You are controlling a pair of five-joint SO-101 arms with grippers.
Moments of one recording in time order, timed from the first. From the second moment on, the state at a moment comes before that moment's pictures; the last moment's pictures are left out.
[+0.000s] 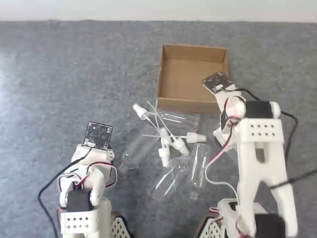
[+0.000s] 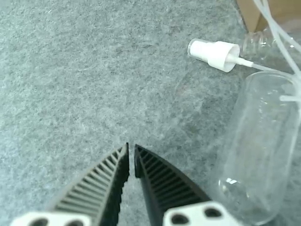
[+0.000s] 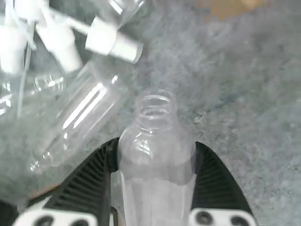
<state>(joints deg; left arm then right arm) -8.6 -103.3 96.1 64.7 -11.1 -3.5 -26.5 27.5 88.1 28.0</state>
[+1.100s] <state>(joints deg) -8.6 -103.3 96.1 64.7 -11.6 -33.0 -50.2 28.6 82.1 -0.7</state>
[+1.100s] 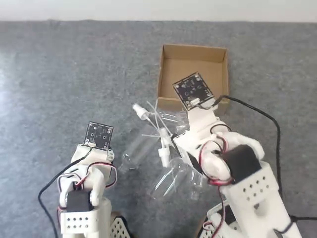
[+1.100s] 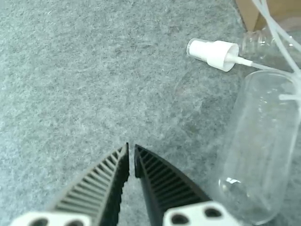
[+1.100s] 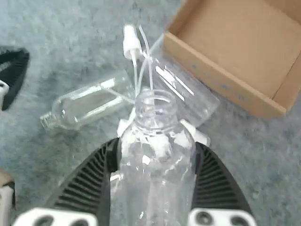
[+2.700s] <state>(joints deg) -8.5 -103.3 96.1 64.7 -10.4 -33.6 -78.4 60.0 44.8 -8.7</state>
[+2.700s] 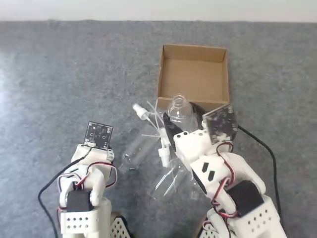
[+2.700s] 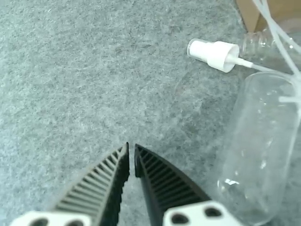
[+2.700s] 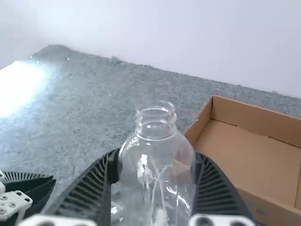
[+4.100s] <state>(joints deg) 13.5 -103.3 77.1 67.7 9.6 -34.5 -80.6 77.1 16.4 -27.9</state>
